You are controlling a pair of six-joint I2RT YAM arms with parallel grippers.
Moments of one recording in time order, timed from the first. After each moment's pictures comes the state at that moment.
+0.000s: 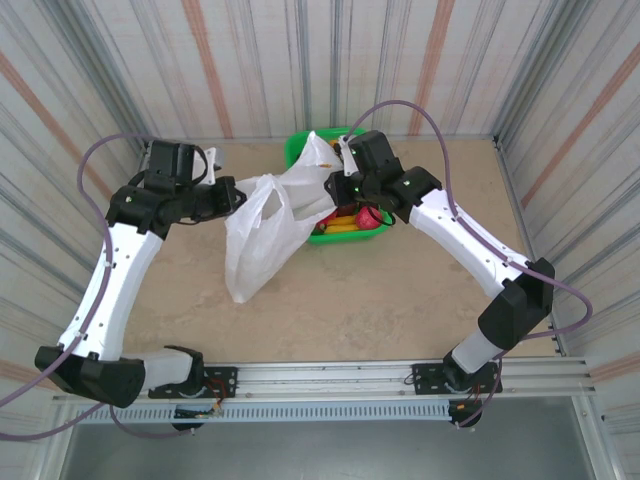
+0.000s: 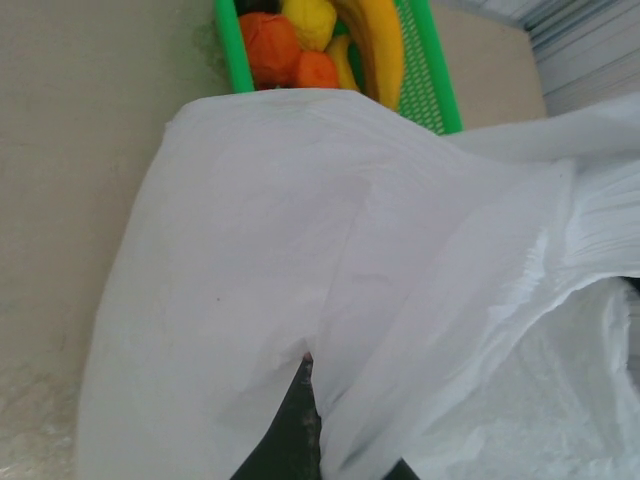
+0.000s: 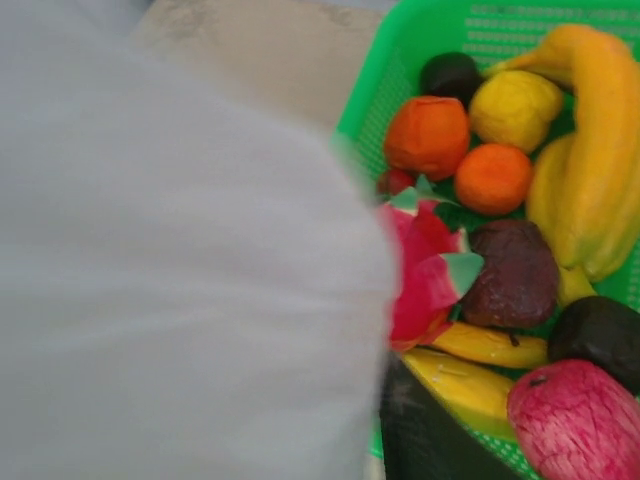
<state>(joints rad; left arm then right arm) -0.26 1.25 1.49 -1.00 0.35 -0.45 0.65 1.59 1.58 -0.67 -0.06 0.30</state>
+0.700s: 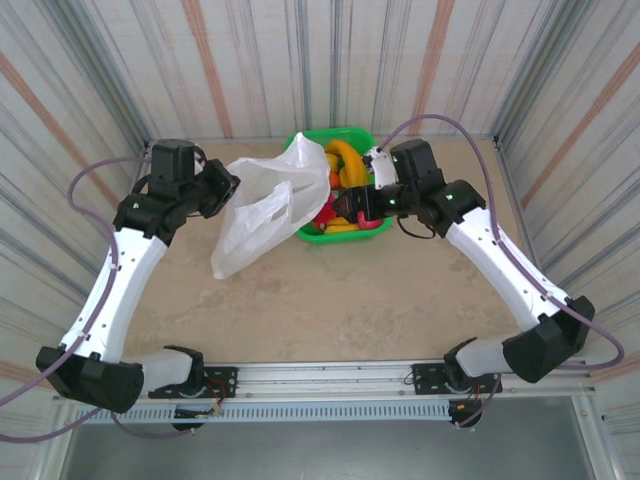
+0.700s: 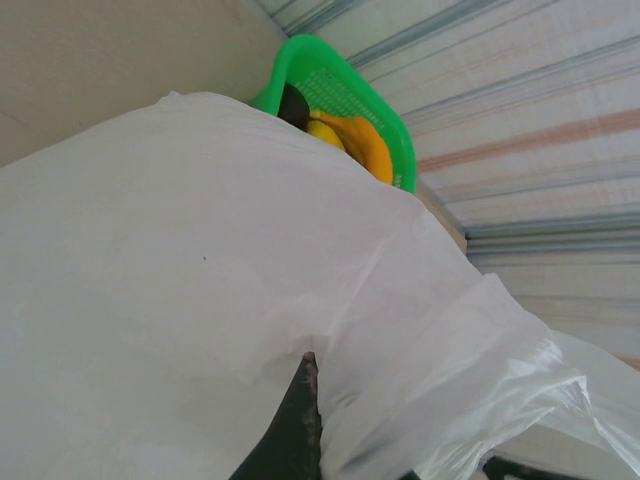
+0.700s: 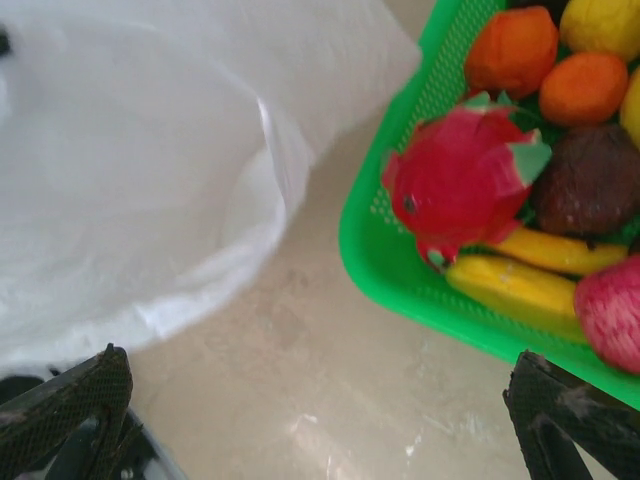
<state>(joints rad) -0.26 1.22 1.38 -0.75 0.17 -0.99 0.52 1.35 1.41 -0.78 -0.36 0.31</state>
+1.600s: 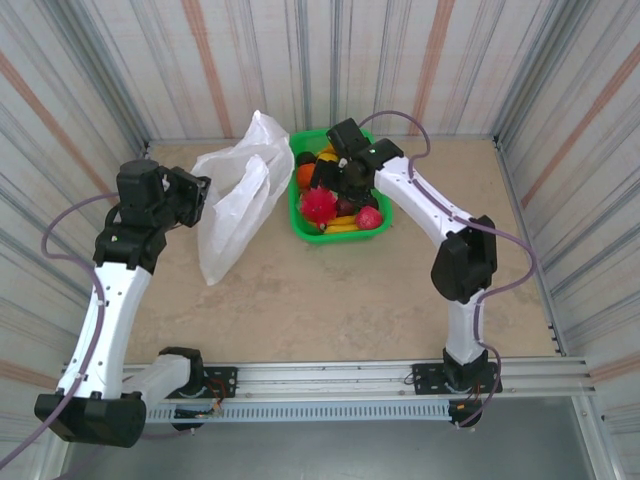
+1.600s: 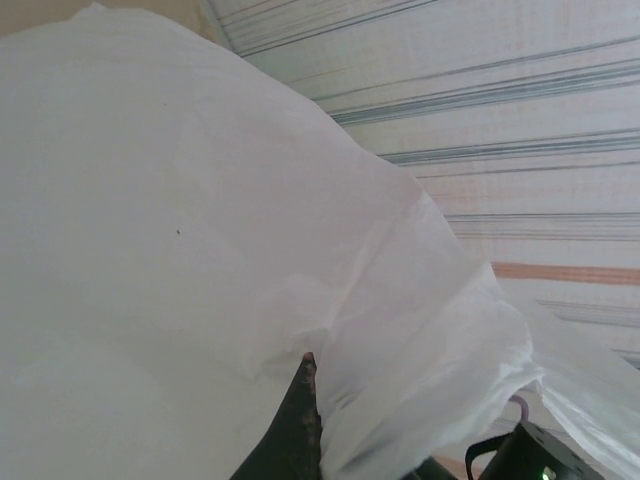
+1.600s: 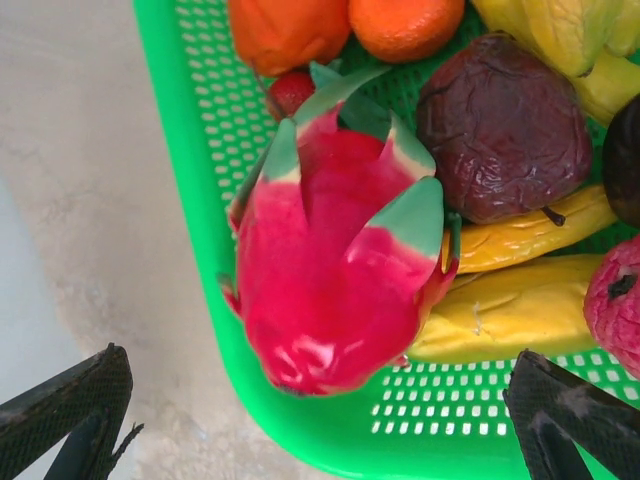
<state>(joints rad) -0.11 1.03 1.20 -0.60 0.19 -1.24 0.59 2.00 1.96 -0.99 -0.06 0.85</state>
